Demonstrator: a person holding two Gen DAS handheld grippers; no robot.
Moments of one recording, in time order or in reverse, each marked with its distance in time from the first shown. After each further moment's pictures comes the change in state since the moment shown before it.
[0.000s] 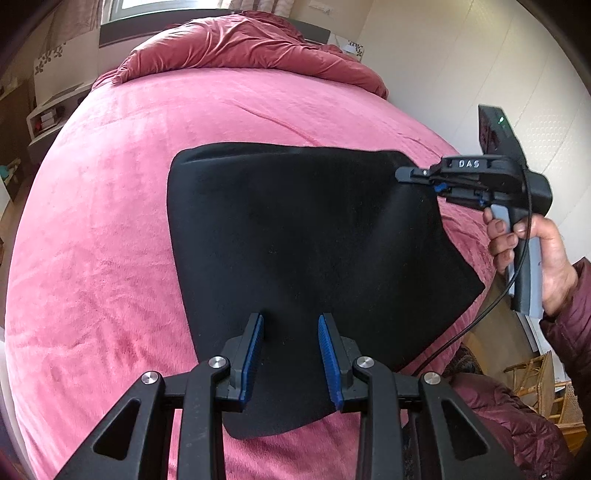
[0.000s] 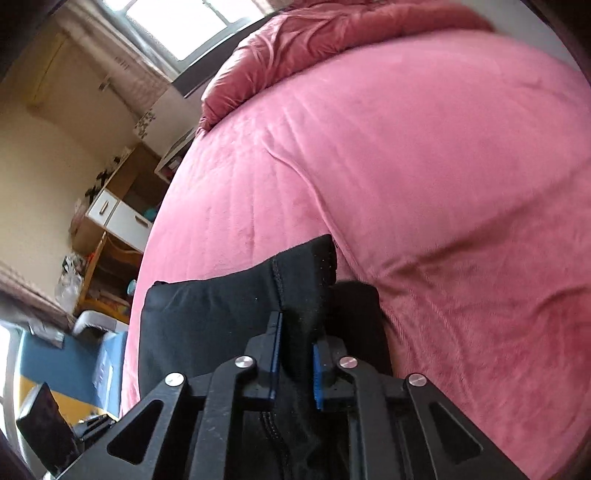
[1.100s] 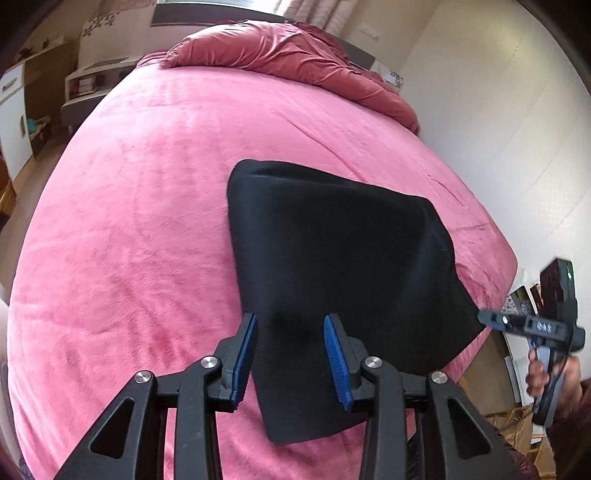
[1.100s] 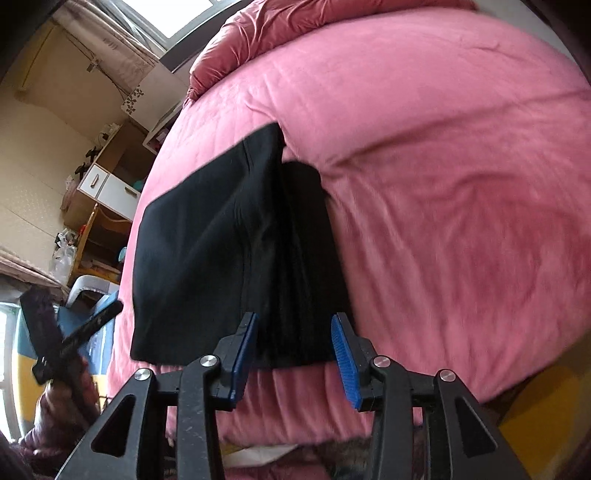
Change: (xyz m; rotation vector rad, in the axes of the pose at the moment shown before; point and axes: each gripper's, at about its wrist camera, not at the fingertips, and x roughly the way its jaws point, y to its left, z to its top) left arm 0.003 0.021 -0.005 -0.189 -0.062 0.005; right arm -0.065 -0.026 -0.098 0.046 0.120 -0.039
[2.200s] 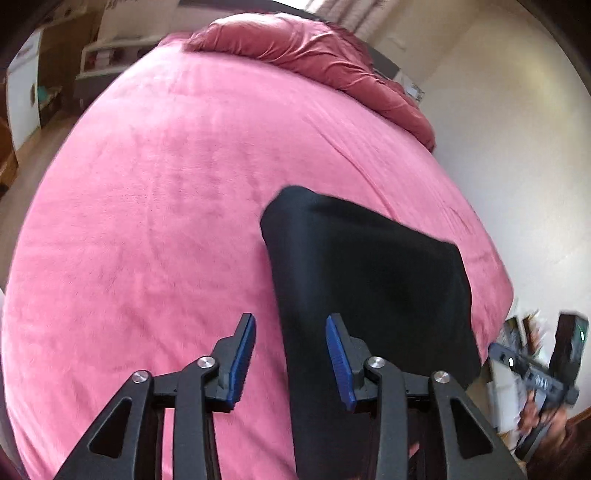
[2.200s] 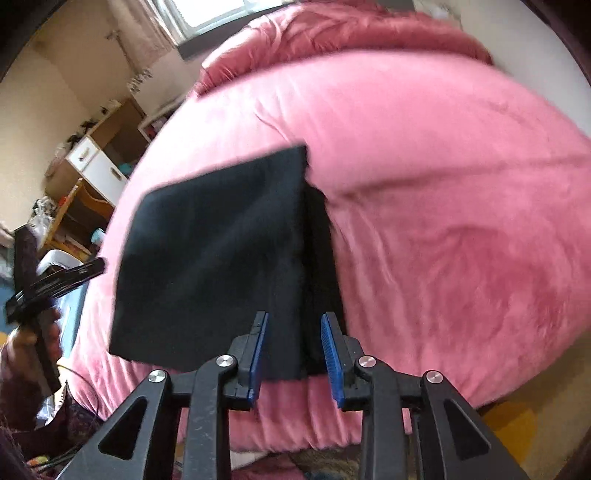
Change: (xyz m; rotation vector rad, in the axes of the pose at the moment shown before) left arm 0.025 0.050 0.055 -0.138 0.032 -0.050; right arm -0.011 0.041 0.010 -0.186 -0.078 -0.144
